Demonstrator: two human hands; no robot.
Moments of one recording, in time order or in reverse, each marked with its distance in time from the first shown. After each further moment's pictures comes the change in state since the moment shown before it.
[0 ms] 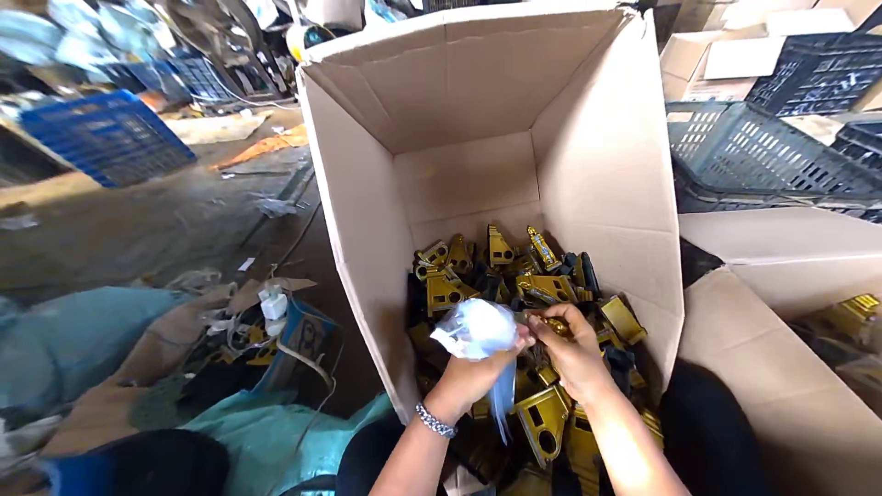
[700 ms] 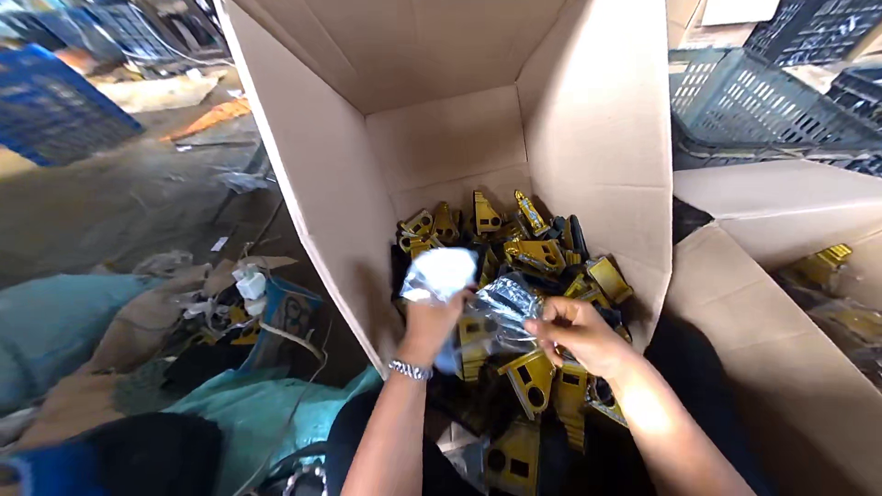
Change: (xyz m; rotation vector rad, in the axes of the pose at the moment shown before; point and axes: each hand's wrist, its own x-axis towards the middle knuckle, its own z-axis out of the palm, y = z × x) left_hand 0.021 -0.010 -0.029 0.383 0.254 0.091; right_hand -0.018 -0.020 -0.039 -0.153 -0.399 0.221
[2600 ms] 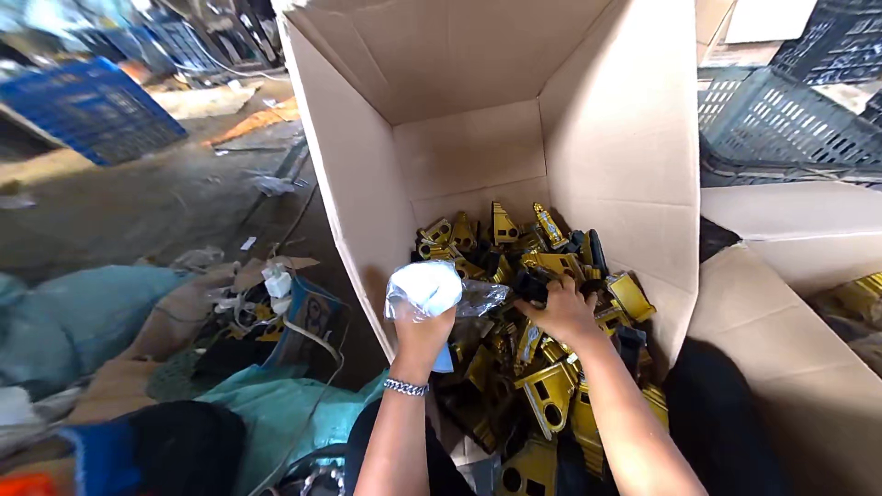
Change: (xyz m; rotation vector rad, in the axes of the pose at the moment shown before) left_hand -0.002 -0.017 -0.028 0.200 0.338 0.254; right_hand 0.078 0.006 0.013 -1.200 0.197 0.409
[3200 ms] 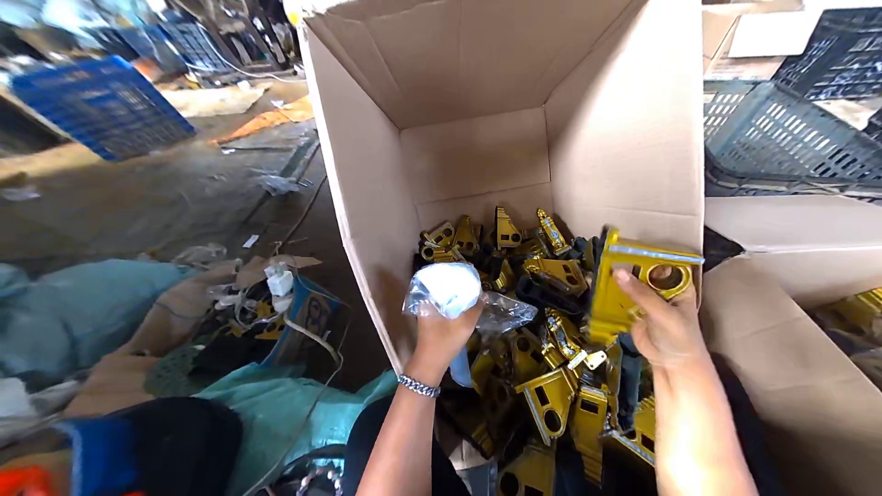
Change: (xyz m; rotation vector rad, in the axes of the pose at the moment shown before) left_hand -0.002 0.007 0.013 -0.253 -0.155 -0.128; right_hand -0.044 0.039 -0.046 1.524 0.429 -0.591
